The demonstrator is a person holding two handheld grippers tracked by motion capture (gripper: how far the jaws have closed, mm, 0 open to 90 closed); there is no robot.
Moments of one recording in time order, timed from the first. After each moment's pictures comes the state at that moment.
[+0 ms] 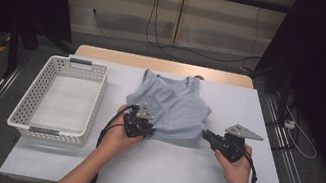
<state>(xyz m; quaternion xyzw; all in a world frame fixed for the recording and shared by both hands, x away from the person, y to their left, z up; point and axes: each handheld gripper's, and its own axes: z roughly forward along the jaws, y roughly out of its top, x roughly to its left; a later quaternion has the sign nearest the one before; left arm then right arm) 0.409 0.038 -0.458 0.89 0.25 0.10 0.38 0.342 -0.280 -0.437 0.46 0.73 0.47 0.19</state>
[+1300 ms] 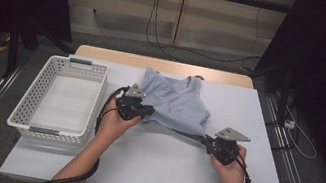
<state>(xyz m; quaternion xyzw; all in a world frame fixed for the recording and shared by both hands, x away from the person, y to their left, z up) 0.431 0.055 -0.418 0.84 0.29 0.10 0.45 0.342 -0.271 -0.455 0.45 0.78 0.38 0.23</state>
